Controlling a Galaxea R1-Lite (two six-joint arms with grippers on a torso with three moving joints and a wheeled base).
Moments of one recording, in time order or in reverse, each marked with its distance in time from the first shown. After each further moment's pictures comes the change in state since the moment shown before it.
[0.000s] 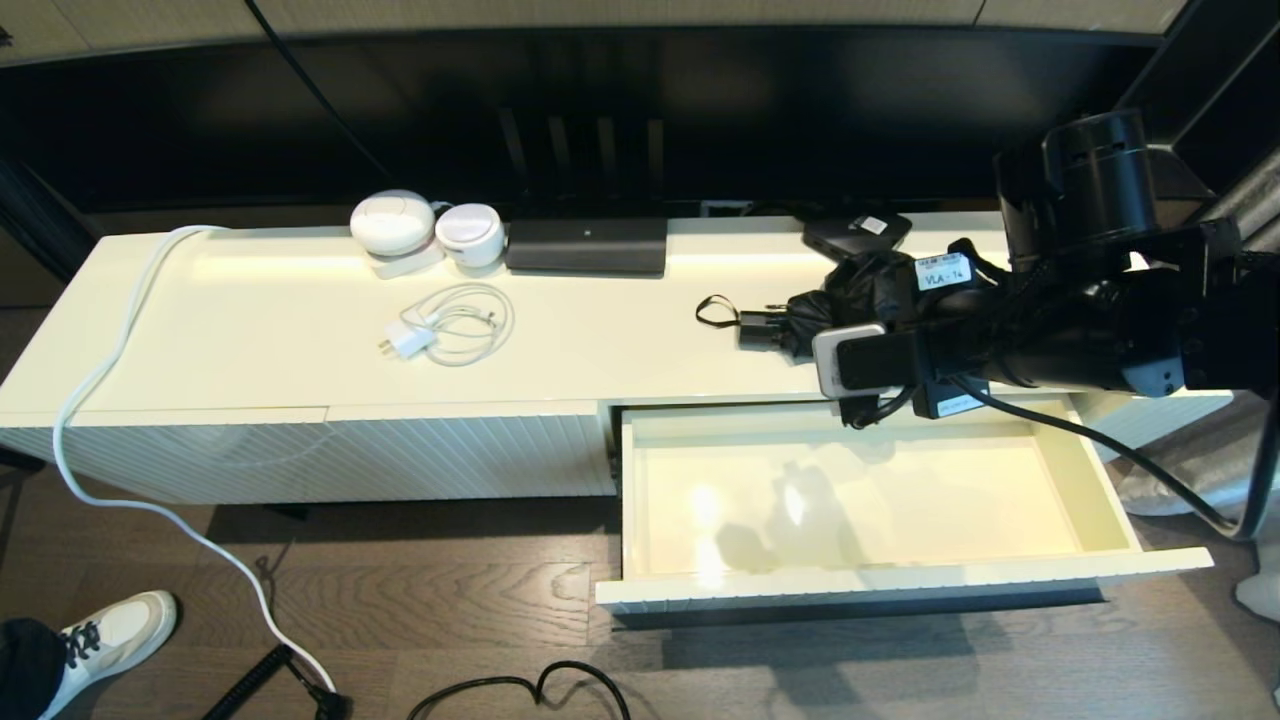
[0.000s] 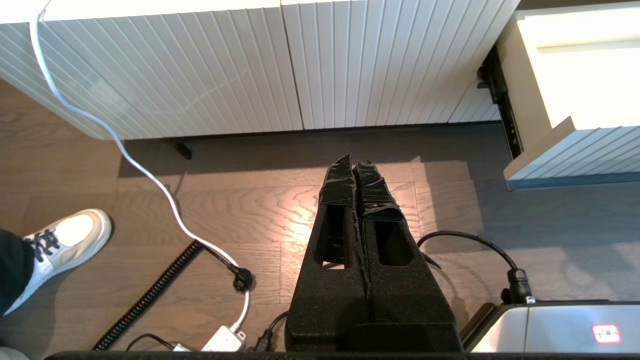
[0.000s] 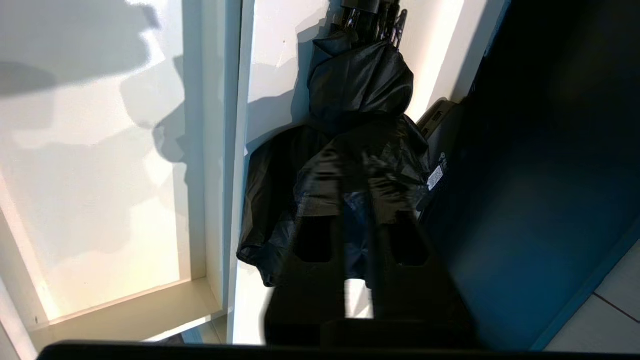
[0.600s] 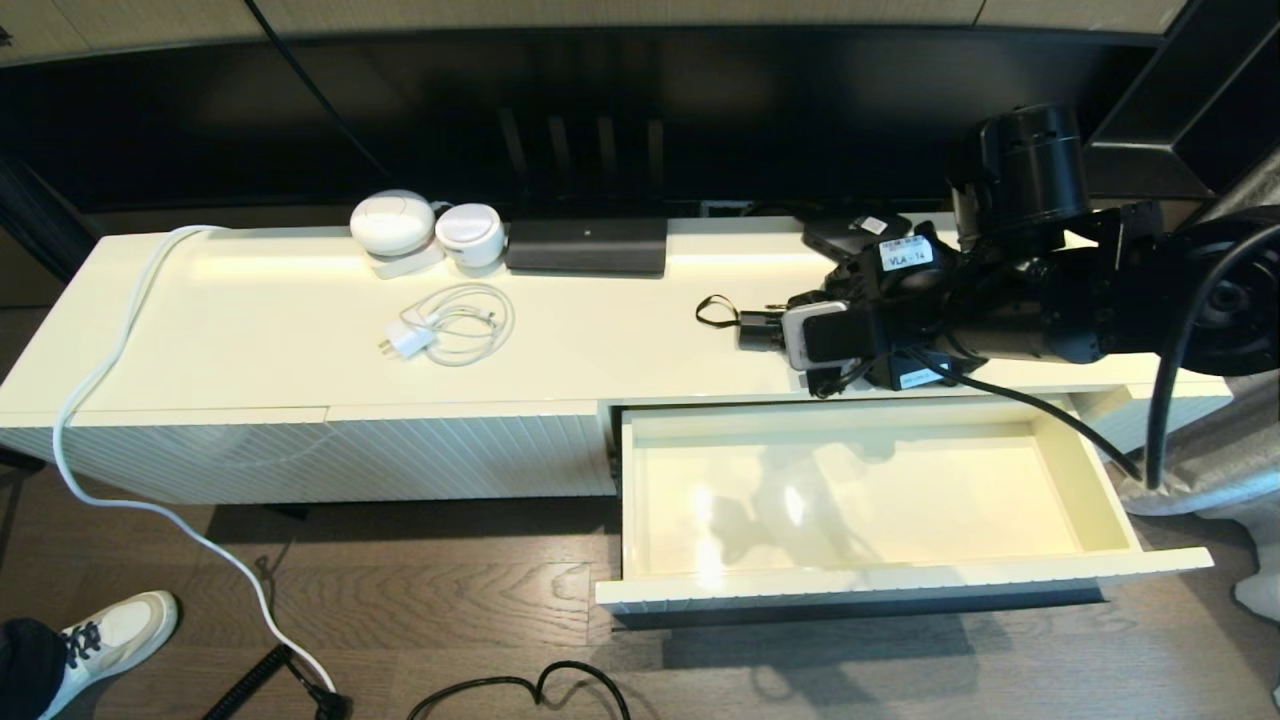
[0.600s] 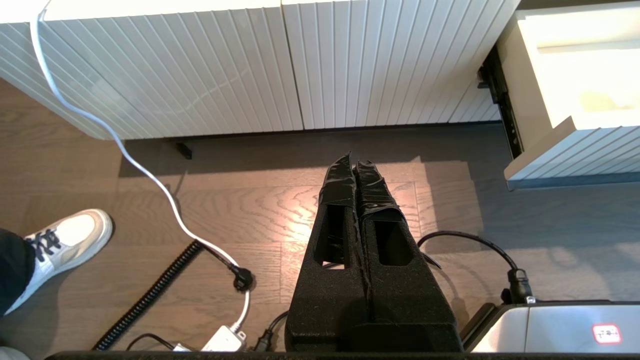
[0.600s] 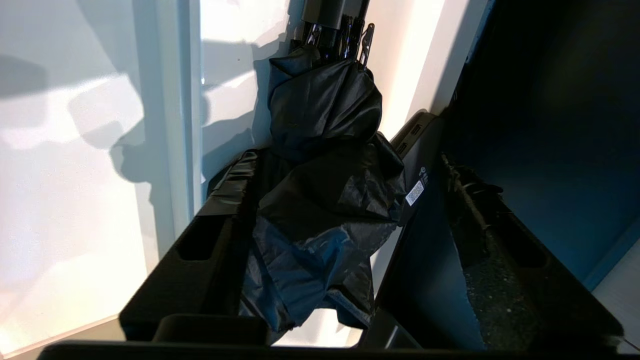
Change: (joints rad) left arm 0.000 0.000 0.000 0.000 0.000 0.000; right arm -0.013 0.110 -0.143 0.002 0.003 -0.018
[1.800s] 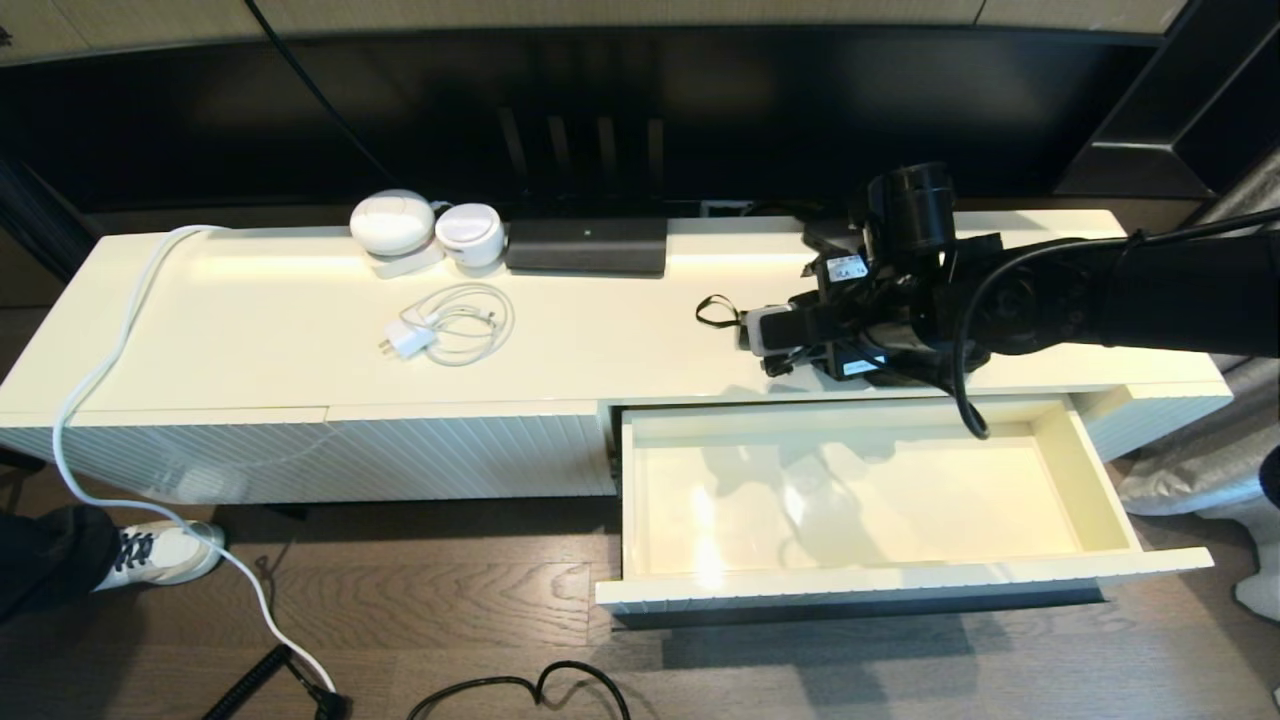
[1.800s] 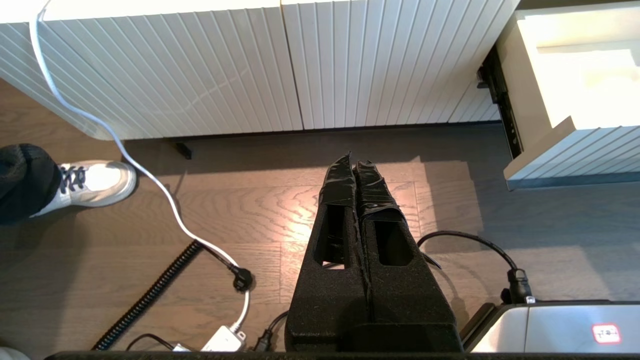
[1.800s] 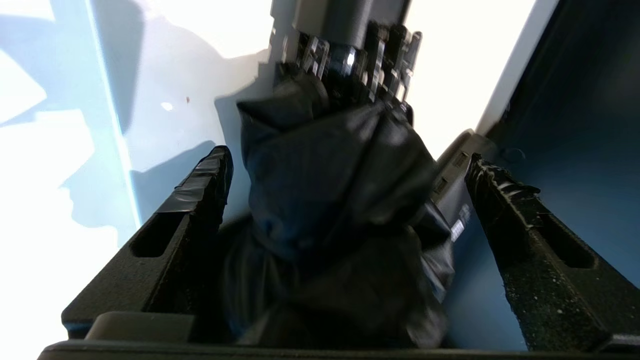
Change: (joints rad) left arm 0.000 0.000 0.000 0.000 0.000 0.000; right arm -0.073 0.289 -0.276 0.001 -0.003 0.001
